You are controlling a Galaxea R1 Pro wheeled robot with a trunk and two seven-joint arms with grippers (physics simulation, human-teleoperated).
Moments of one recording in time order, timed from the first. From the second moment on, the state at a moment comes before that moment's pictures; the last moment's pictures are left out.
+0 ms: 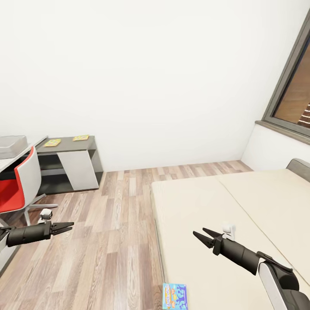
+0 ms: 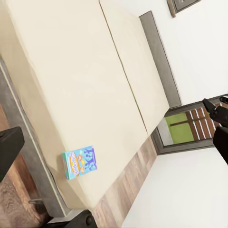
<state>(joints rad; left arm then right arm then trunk) -0.89 0.57 0.08 -0.18 0.03 0.49 -1.56 -0.17 -0.14 -0.18 -1.47 -0.38 0.58 0.89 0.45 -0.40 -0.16</state>
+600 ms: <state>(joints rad) -0.89 0.57 0.08 -0.18 0.03 0.49 -1.56 -0.17 -0.14 -0.18 -1.47 -0.38 0.58 0.89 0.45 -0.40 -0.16</state>
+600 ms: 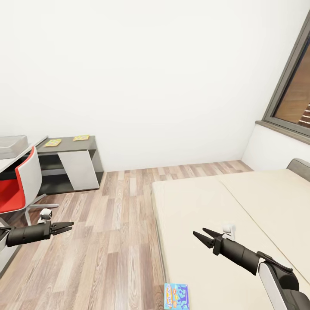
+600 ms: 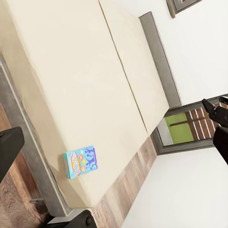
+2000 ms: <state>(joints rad) -0.89 0.57 0.08 -0.18 0.03 0.49 -1.56 -0.17 -0.14 -0.18 -1.47 -0.38 0.58 0.89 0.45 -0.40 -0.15</state>
